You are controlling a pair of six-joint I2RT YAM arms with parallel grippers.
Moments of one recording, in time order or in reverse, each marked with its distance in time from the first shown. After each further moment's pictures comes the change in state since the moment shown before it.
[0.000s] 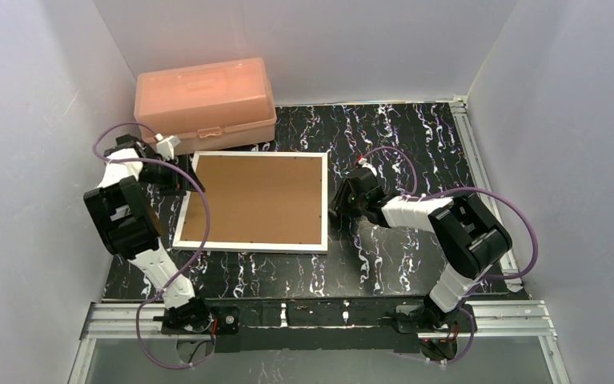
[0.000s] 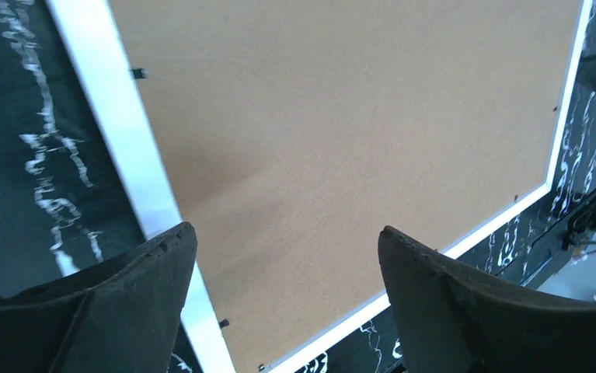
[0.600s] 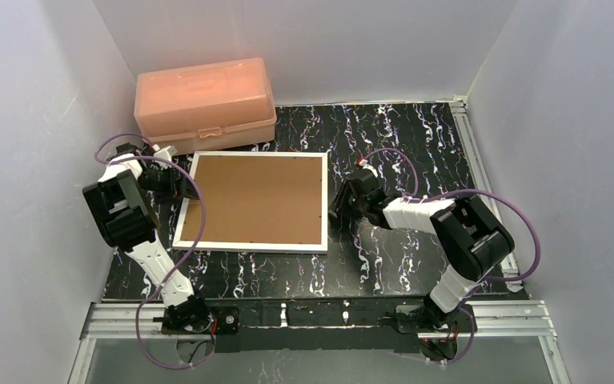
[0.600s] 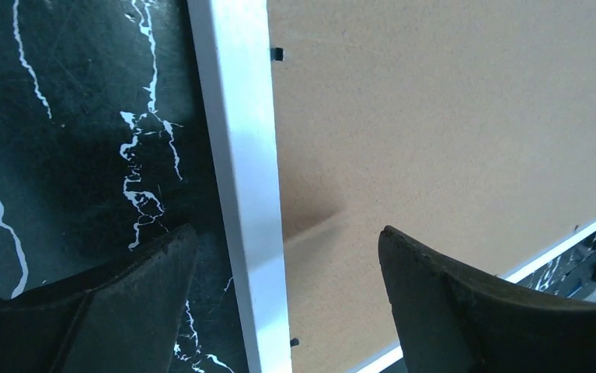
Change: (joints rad) left arm 0.068 0.106 -0.001 0.081 -0.076 -0.024; right arm 0.001 -0.019 -0.022 0.011 -0.008 0.008
